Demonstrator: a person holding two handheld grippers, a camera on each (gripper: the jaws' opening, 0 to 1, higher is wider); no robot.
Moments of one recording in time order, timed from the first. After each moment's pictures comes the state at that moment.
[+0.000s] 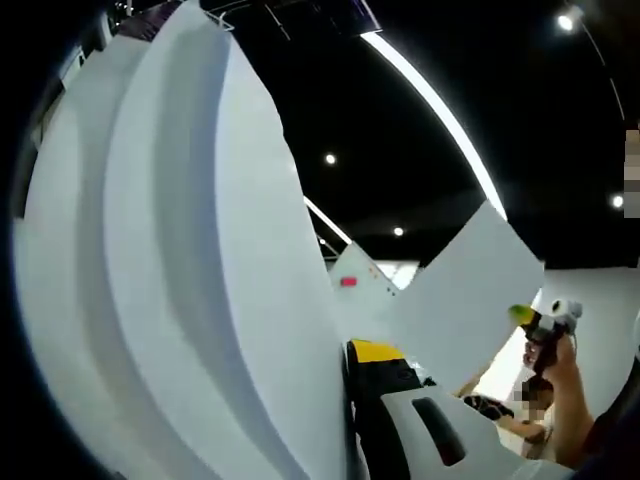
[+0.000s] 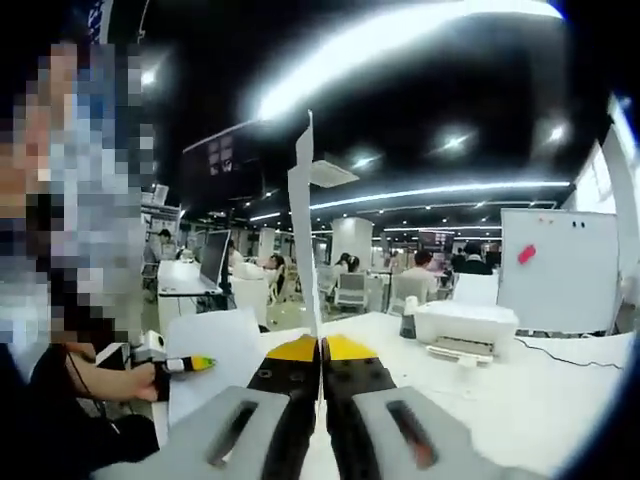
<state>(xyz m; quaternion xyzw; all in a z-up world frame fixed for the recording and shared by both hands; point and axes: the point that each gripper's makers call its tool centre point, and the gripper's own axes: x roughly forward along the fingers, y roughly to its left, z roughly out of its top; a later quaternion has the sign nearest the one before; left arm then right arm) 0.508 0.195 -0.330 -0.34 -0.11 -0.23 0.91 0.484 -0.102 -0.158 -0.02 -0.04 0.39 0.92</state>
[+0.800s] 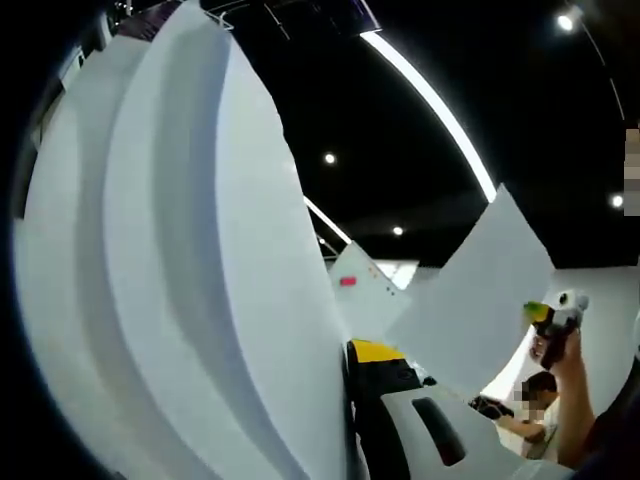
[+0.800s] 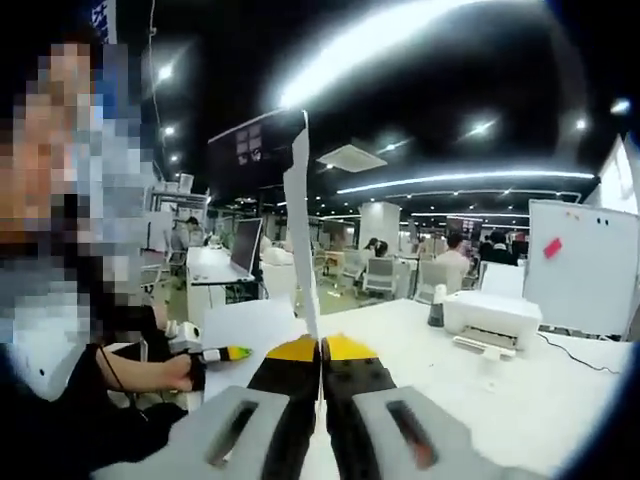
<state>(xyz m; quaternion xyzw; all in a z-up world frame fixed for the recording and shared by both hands) 0.508 0.195 -0.329 -0.34 -0.11 -0.23 0.91 0.453 -0.080 -0.163 -0.04 0.00 0.45 0.89</state>
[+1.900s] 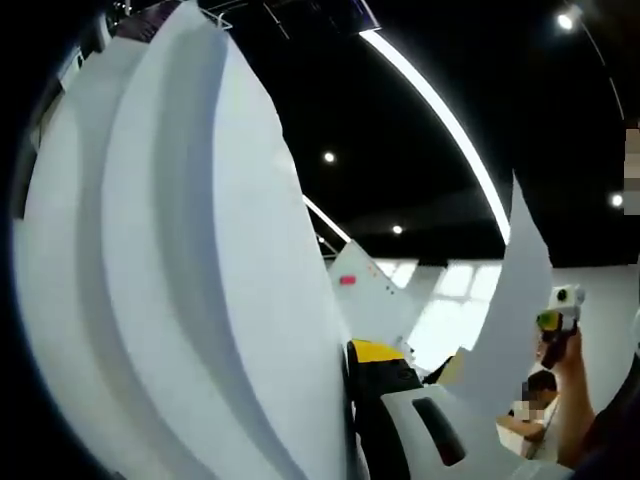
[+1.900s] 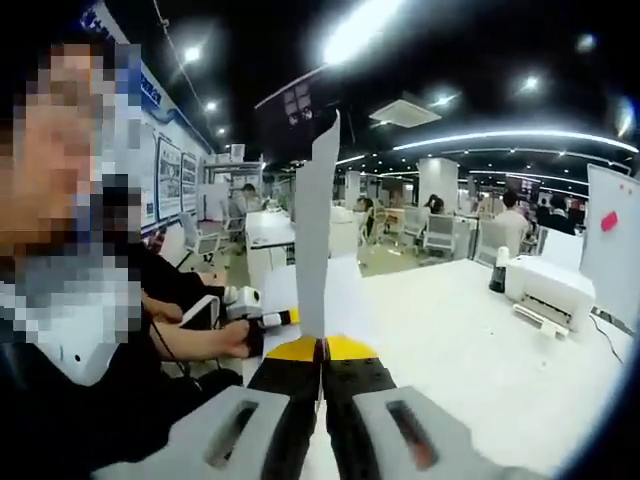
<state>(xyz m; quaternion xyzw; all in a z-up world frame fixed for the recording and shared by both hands) 0.508 0.194 -0.330 -0.33 -0.11 -0.23 0.91 0.422 -0.049 -0.199 -0.07 0.10 0.56 0.82</state>
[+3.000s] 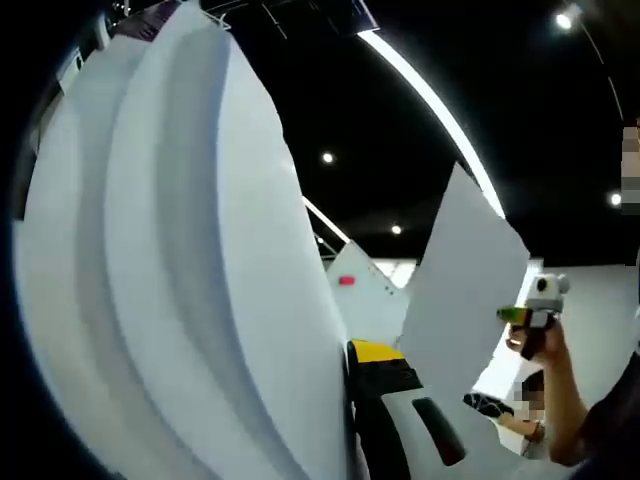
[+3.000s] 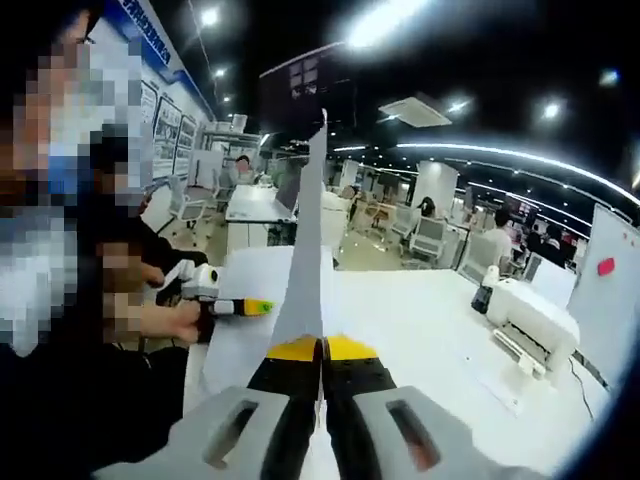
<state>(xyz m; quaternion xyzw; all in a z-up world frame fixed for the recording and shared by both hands) 0.508 0.192 -0.329 -0.33 -0.11 -0.23 0.91 0.488 -0.013 -0.210 -0.17 0.08 0.53 0.82</state>
